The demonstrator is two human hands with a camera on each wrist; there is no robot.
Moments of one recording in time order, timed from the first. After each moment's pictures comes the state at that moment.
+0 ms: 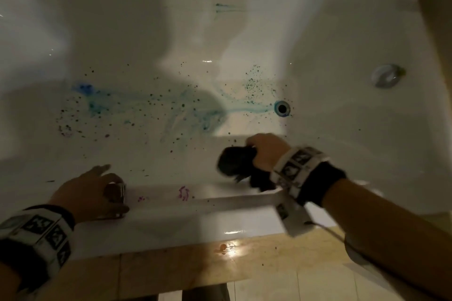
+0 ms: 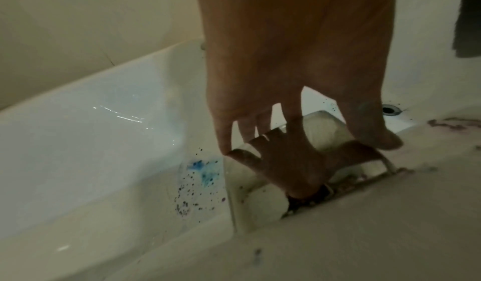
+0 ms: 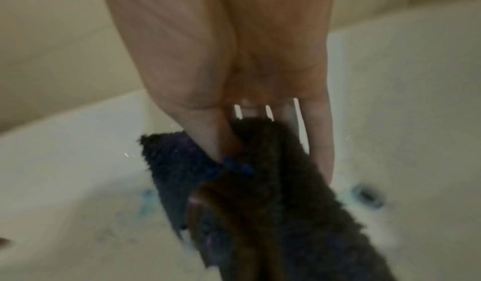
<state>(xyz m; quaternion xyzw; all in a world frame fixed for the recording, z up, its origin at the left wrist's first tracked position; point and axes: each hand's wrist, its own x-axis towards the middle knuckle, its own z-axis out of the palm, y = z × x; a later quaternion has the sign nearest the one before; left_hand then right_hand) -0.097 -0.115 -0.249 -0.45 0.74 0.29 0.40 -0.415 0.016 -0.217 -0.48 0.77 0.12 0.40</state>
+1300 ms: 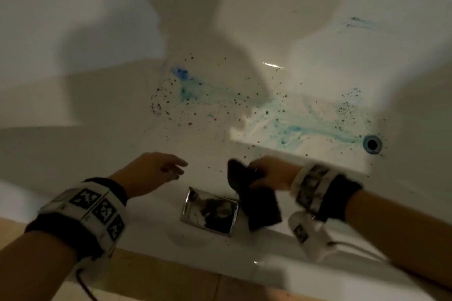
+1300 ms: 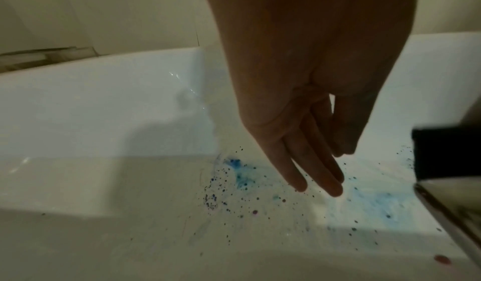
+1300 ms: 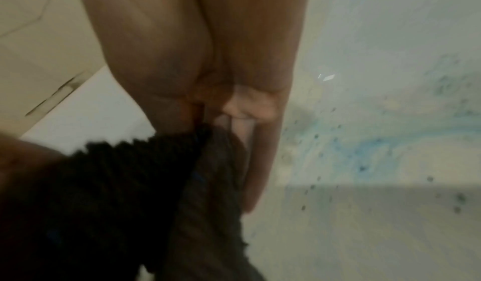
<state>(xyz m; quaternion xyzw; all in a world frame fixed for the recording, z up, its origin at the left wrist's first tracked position) -0.011 -0.205 -0.253 -0.50 0.67 0.51 0.23 -0.258 -0.138 -0.275 -0.55 0.58 0.18 0.57</state>
